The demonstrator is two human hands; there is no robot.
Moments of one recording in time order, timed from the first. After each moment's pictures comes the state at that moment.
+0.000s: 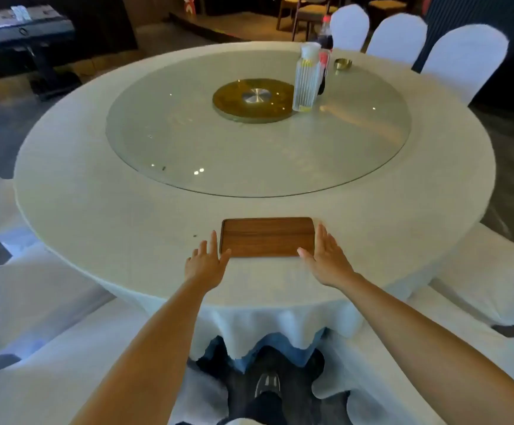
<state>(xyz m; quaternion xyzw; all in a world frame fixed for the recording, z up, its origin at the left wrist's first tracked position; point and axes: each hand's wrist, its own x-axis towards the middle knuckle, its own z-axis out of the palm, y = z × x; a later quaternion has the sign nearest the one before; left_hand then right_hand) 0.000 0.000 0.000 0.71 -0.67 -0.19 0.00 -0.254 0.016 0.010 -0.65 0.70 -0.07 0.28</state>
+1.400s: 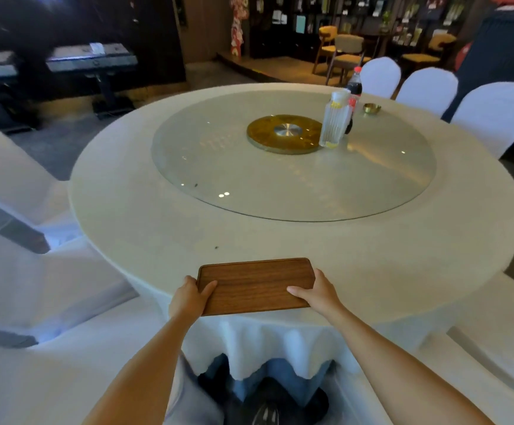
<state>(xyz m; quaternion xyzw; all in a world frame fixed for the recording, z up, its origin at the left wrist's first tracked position) 0.048 0.075 0.000 0.81 -0.48 -0.26 0.19 -0.219 0.047 0.013 -0.54 0.66 -0.23 0.47</state>
